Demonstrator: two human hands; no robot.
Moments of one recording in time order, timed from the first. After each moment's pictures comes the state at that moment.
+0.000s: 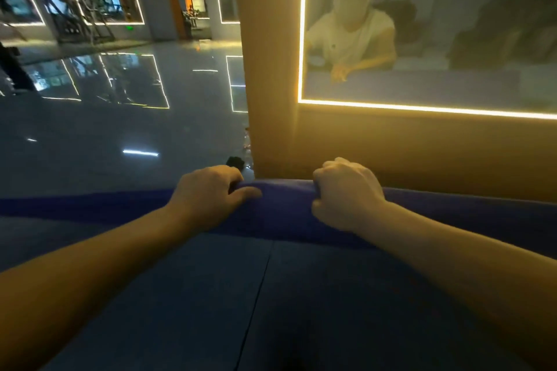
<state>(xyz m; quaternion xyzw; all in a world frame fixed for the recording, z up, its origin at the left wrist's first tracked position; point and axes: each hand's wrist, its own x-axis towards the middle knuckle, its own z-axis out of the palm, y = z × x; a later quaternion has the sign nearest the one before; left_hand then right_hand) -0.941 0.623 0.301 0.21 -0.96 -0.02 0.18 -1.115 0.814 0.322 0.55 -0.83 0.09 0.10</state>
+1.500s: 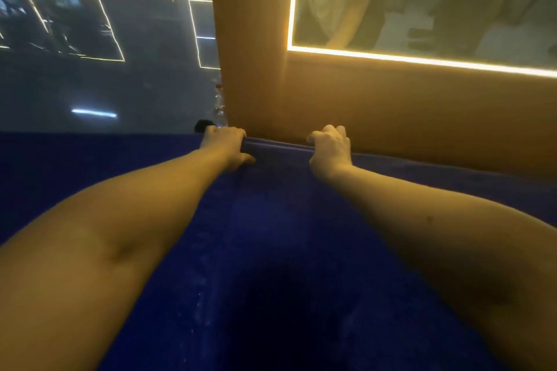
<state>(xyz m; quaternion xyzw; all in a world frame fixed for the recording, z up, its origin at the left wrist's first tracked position) -1.120 0.483 0.192 0.29 -0.96 -0.01 0.00 -1.244 0.683 0.200 0.38 -0.92 0.14 0.04</state>
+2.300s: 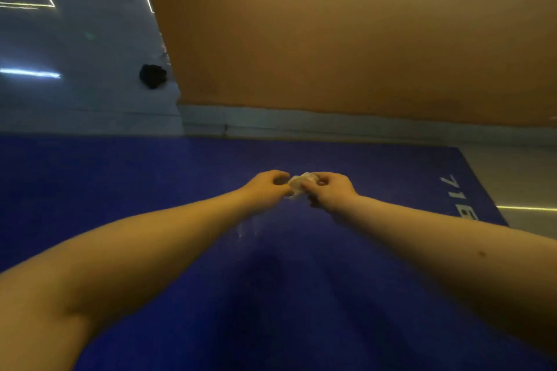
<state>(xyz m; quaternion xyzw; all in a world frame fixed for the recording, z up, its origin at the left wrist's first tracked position) -1.122 0.684 0.048 0.23 -0.81 -0.54 -0.09 -1.214 0.831 0.036 0.07 -0.79 0.53 -0.30</state>
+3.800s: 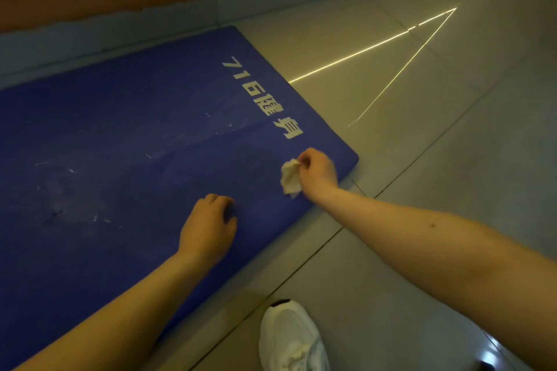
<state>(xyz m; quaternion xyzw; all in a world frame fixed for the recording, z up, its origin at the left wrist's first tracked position) -1.099 1.014 -0.067 0.01 -0.92 -0.35 -0.17 -1.195 1.255 -0.054 -0.17 -0.94 0.30 -0.07</state>
